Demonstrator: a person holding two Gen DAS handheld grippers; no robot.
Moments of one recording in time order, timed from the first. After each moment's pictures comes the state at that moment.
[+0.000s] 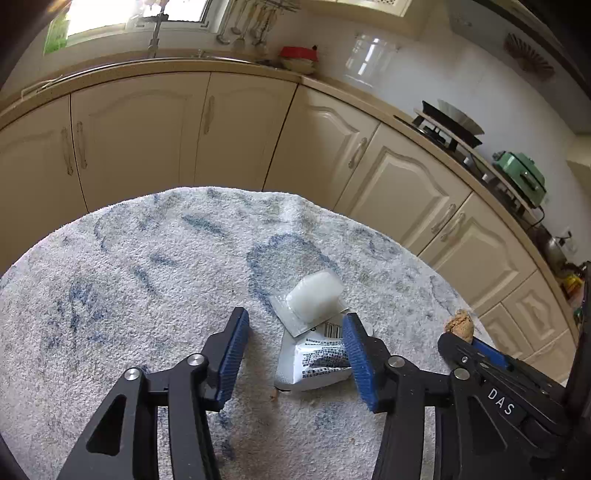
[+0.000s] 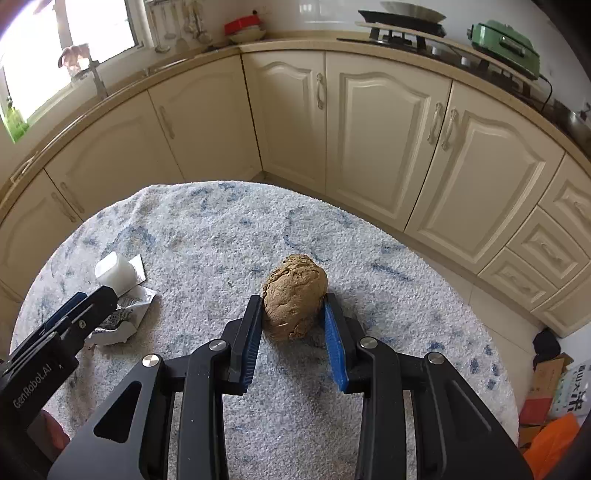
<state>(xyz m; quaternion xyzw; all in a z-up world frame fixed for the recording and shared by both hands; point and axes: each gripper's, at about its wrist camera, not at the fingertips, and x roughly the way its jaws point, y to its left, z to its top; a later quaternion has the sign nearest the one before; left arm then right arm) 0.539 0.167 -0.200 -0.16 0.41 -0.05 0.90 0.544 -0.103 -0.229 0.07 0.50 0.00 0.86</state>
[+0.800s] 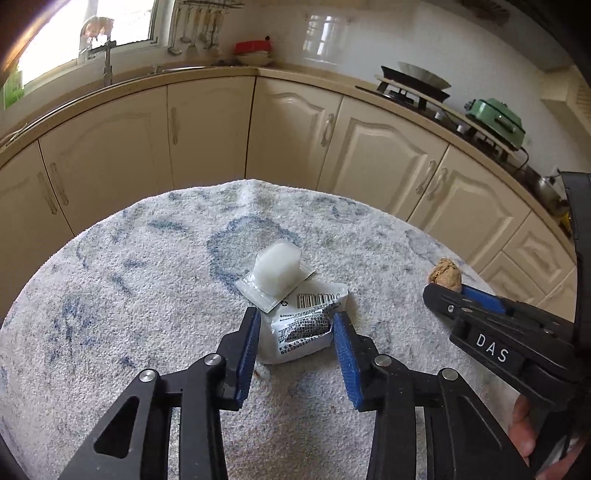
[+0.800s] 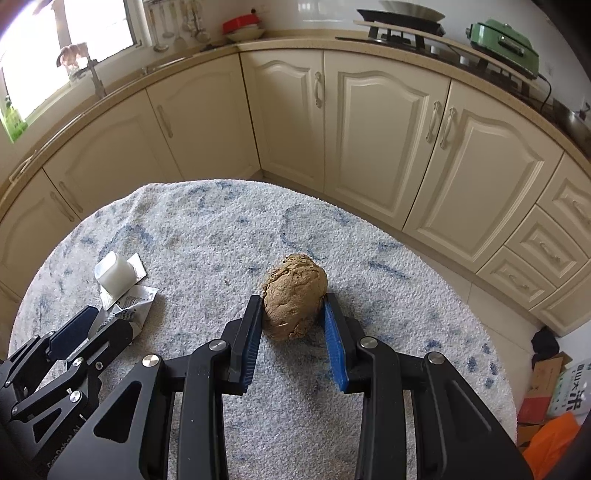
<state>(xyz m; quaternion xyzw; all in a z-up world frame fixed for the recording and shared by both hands) 0.520 0.131 -0.190 -0.06 0.42 -0.09 0.90 0.544 -0.106 -0.229 0.07 0.51 0.00 0.86</state>
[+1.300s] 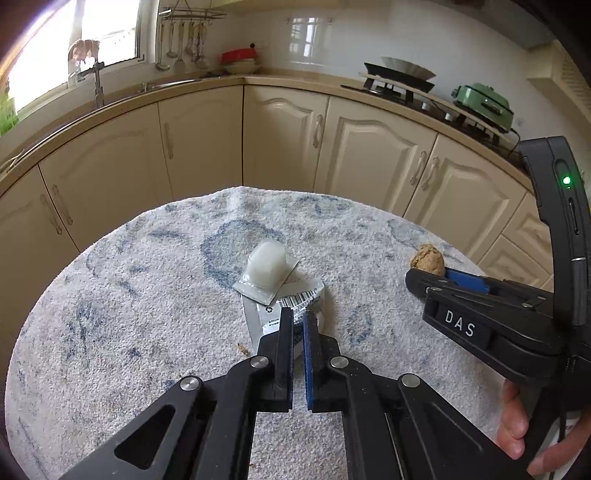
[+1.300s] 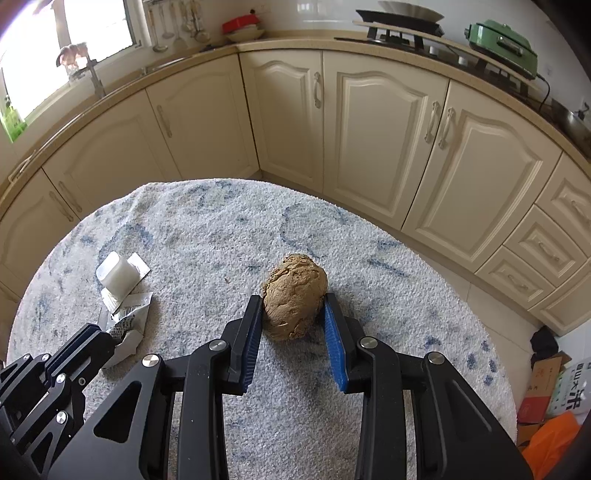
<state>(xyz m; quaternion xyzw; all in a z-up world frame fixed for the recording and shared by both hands) 0.502 0.119 -0.177 -0.02 0.42 -0.09 0.90 0.542 -0.107 -0.229 0.07 0.50 -0.01 0.86</state>
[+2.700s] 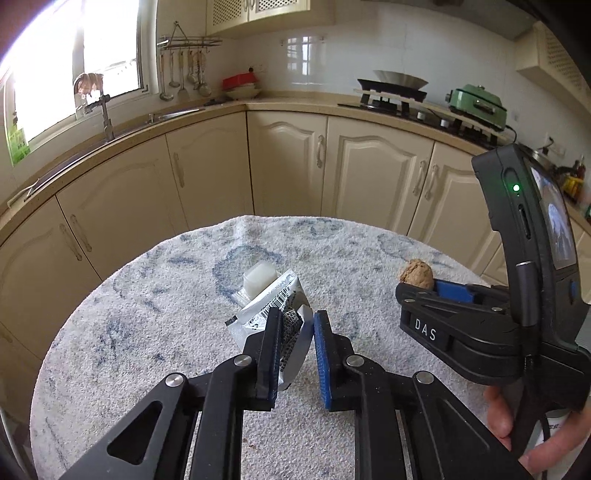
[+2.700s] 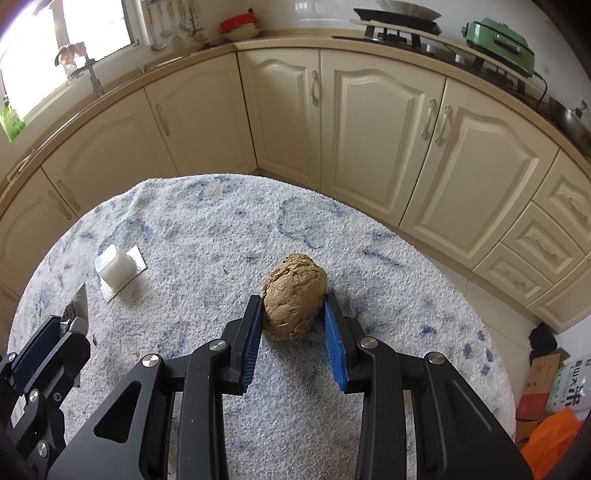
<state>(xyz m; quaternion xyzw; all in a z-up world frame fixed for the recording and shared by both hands) 0.475 0.112 -0.150 0.02 0.38 -0.08 0.92 0.535 -0.107 -0.228 0.07 0.51 -0.01 0.86</state>
